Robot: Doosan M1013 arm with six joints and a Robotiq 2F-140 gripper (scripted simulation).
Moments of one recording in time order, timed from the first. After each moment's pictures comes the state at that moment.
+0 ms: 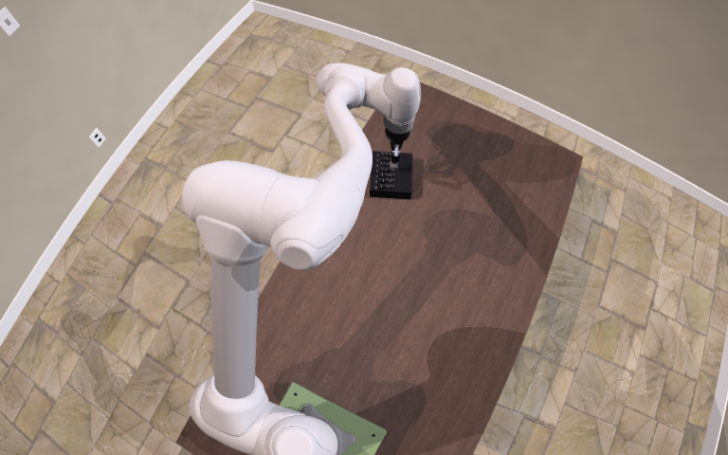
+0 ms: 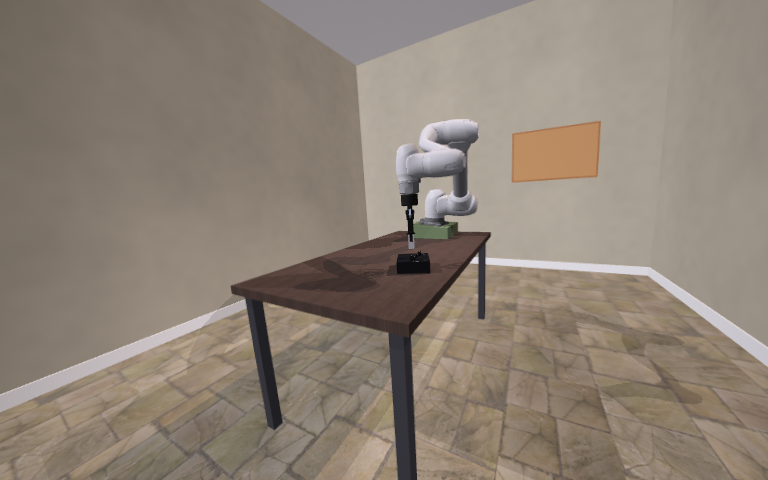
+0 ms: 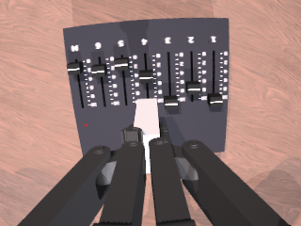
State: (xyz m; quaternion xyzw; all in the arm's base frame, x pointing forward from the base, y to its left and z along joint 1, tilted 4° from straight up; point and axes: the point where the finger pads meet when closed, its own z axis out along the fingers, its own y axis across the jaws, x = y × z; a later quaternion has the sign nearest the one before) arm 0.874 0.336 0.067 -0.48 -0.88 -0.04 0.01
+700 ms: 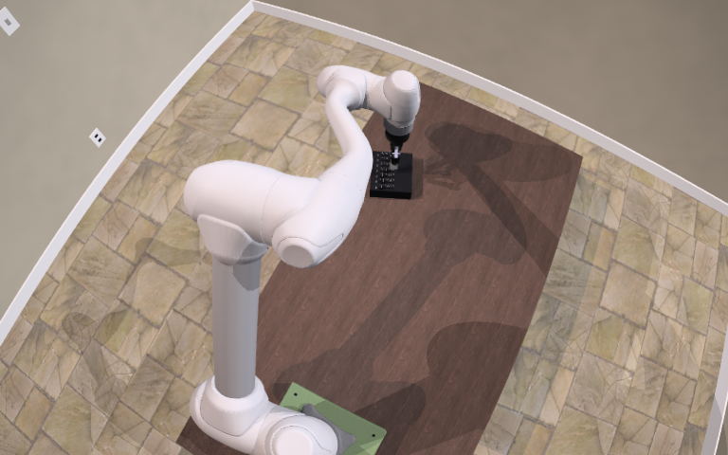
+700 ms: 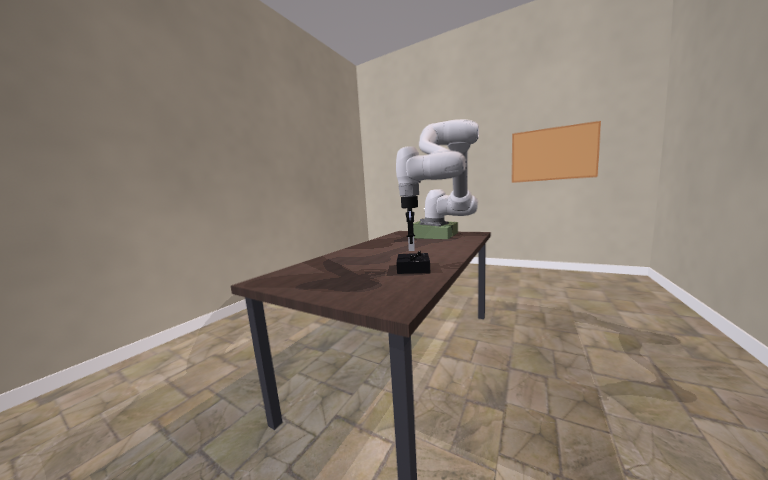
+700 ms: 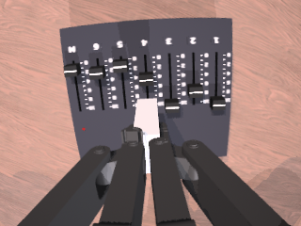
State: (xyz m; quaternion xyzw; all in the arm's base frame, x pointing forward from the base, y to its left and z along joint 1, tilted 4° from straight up) arm 0.874 0.336 0.057 -0.48 -0.88 -0.04 0.01
